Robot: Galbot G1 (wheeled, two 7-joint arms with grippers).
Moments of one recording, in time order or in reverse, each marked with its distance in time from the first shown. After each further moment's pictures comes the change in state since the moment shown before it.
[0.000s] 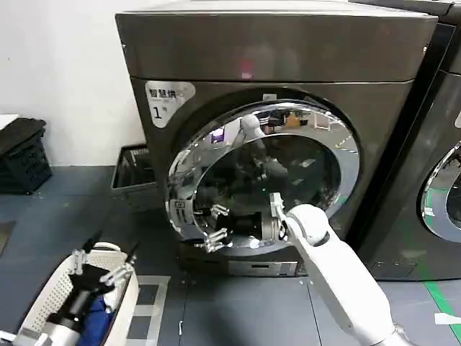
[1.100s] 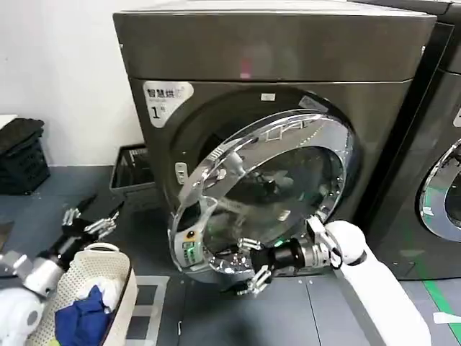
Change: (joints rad) left arm -0.356 0.484 0.191 0.402 -0.543 0.088 -0.011; right arm -0.187 -0.127 0.149 0.105 0.015 0.105 -0.223
